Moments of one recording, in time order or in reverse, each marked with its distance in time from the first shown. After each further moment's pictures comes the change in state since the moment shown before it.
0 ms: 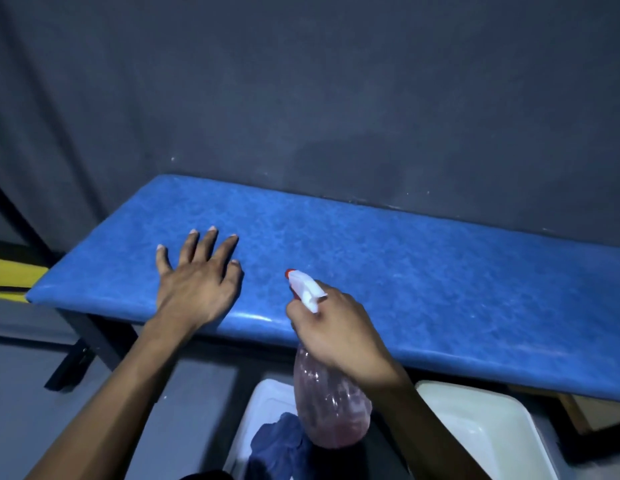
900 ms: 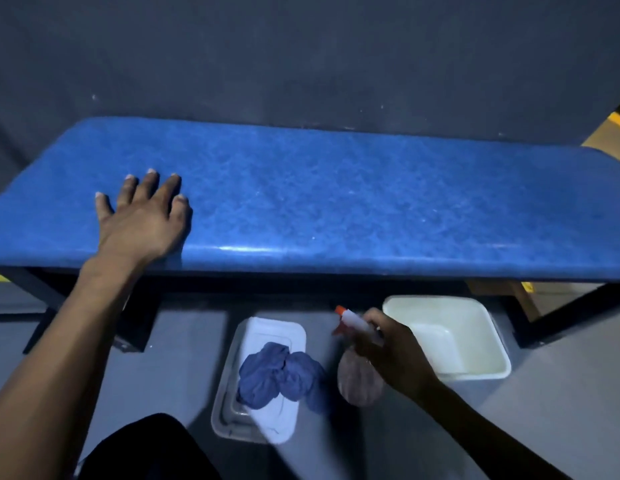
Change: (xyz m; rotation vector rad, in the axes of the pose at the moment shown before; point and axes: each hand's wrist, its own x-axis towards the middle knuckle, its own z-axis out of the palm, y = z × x) left_hand -0.013 0.013 -0.017 -0.038 -0.072 -0.009; right_hand -0.133 0.199 0.052 0.257 0.127 0.196
